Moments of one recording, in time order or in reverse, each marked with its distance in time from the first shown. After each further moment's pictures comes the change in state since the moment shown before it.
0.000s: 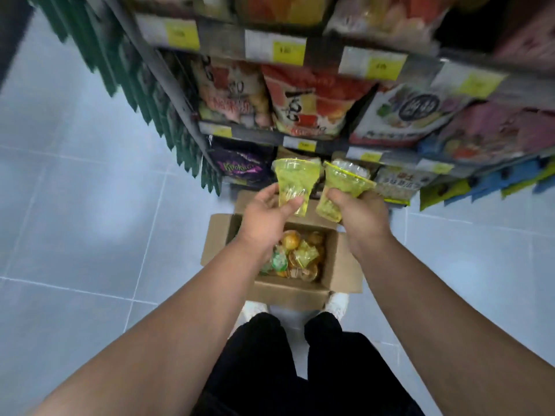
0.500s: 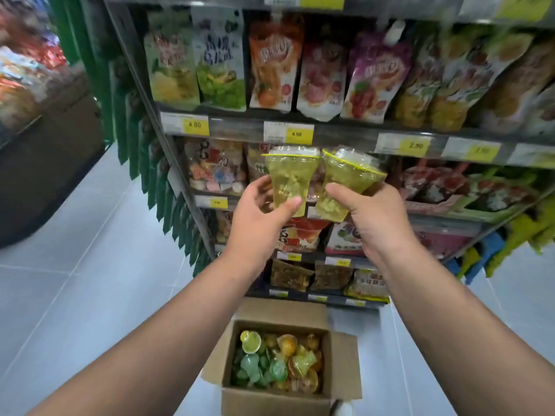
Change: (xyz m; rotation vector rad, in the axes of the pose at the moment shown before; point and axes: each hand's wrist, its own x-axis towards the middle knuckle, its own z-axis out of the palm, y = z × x) left_hand -0.144 0.233 0.004 0.041 -0.059 0.638; right_hand -0.161 -0.223 -0.074 0.227 -0.130 -0.578
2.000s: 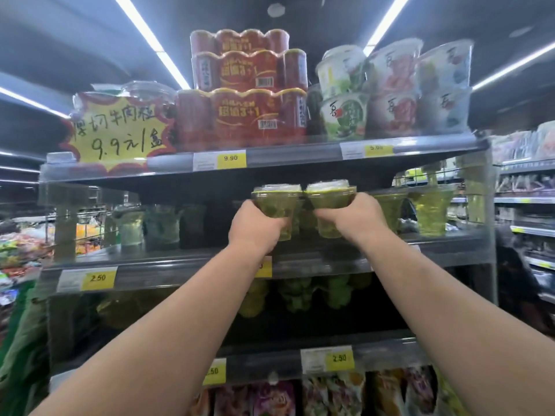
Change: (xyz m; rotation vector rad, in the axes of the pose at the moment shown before) left_hand 0.108 0.440 0.189 0.334 0.107 0.622; right_hand 0.119 -0.426 -0.152 -0.324 0.395 -0.637
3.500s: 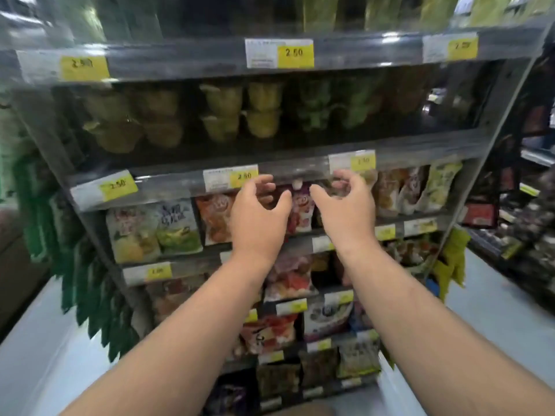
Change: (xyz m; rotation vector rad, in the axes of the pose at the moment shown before) left_hand -0.178 -0.195 -0.043 -0.092 -0.088 -0.058; right_hand -0.254 0.086 0.118 0.084 0.111 0.279
